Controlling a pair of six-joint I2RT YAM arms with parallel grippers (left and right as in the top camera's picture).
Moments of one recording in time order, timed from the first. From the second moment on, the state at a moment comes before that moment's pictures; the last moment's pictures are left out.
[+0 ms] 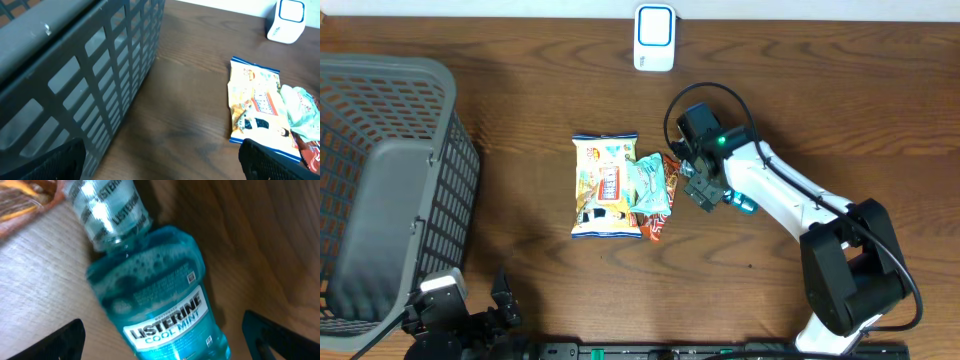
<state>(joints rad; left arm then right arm) -0.05 0.05 0.73 -1.20 -0.22 -0.21 0.50 1.86 1.23 -0.78 0.28 -0.31</state>
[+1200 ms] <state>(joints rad) -0.05 0.05 0.73 -1.20 -0.22 -0.21 0.33 1.85 1.22 -0.77 -0.27 -0.30</state>
